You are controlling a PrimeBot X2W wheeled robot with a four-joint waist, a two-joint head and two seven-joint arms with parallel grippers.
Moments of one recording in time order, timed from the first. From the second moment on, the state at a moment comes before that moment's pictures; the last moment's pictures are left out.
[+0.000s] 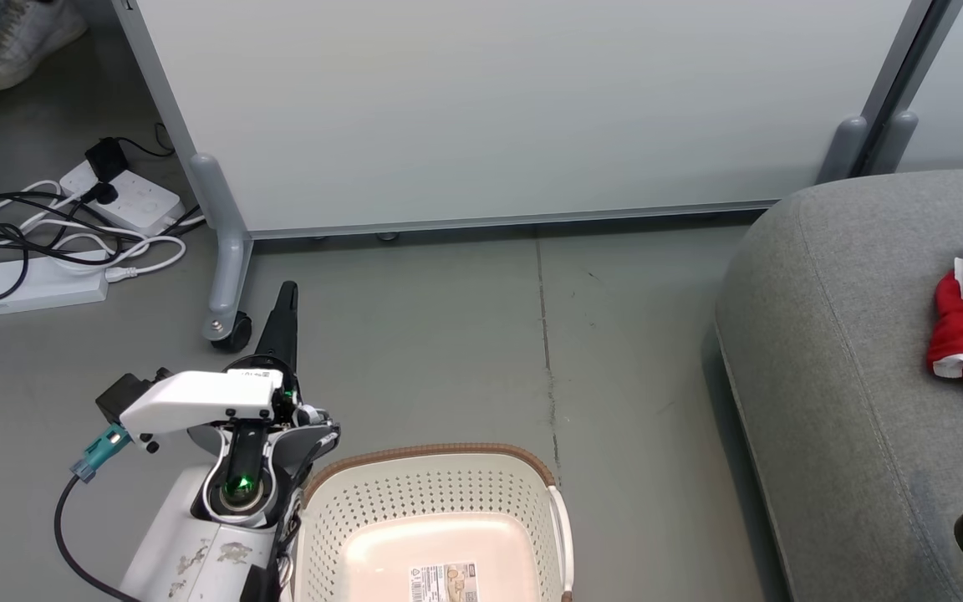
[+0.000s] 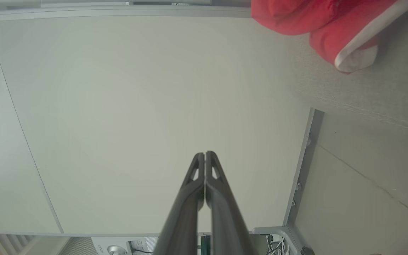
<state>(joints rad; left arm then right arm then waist) -0.44 0.05 -0.26 0.56 -1.72 -0.13 -0.10 -0.28 -0.10 -0.42 0.43 1.54 0.13 0.27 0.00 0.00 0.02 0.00</state>
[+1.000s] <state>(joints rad) -0.46 0.05 -0.26 0.57 -1.74 -0.13 -0.10 -0.29 -0.10 -0.43 0.44 1.56 0.13 0.27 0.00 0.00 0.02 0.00</state>
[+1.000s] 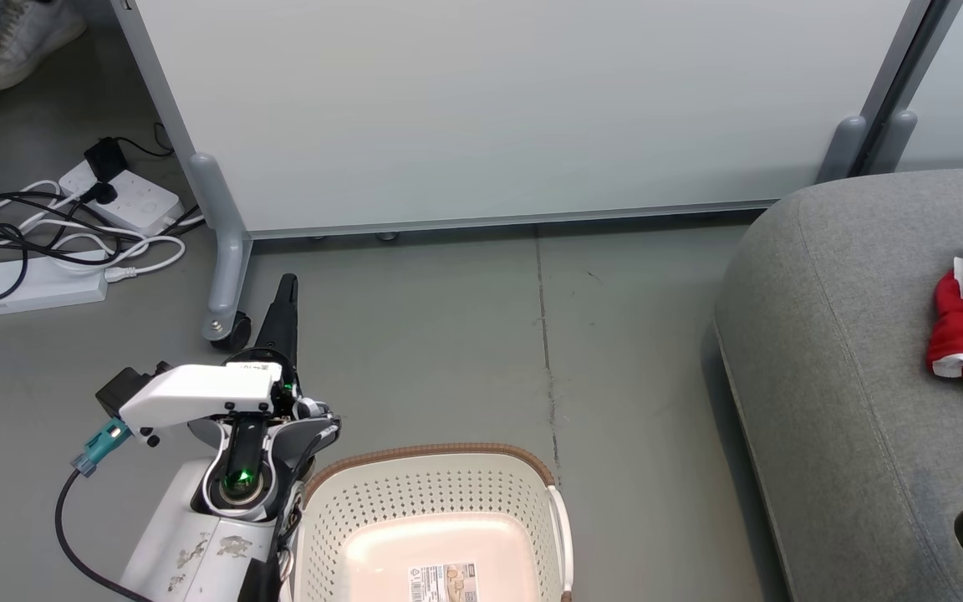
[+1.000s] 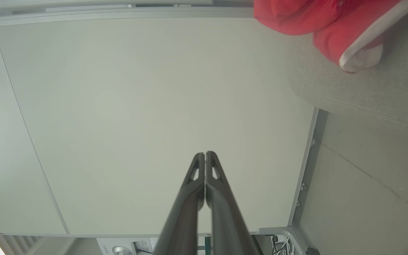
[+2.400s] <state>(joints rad) -0.46 0.05 -0.26 0.57 -1.74 -0.13 -0.10 -0.29 -0.11 -0.42 0.44 1.57 0.13 0.27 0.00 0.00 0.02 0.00</state>
